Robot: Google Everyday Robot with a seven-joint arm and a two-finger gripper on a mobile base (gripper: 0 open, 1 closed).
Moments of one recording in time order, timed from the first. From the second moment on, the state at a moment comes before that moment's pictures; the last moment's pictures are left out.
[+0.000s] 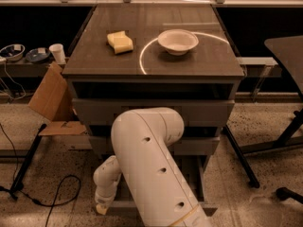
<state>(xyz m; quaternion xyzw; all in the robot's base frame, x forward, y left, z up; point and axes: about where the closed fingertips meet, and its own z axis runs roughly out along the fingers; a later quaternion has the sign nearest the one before) 0.440 0.216 0.238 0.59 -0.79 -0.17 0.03</state>
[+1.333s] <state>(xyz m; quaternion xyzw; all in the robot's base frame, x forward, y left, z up) 0.434 0.202 0.165 0.52 -0.83 -0.17 0.12</state>
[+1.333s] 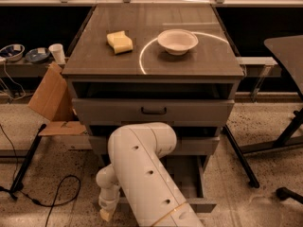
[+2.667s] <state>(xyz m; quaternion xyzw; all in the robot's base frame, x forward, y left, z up) 0.501 0.225 0.160 0.34 -0.91 -0.24 0.03</state>
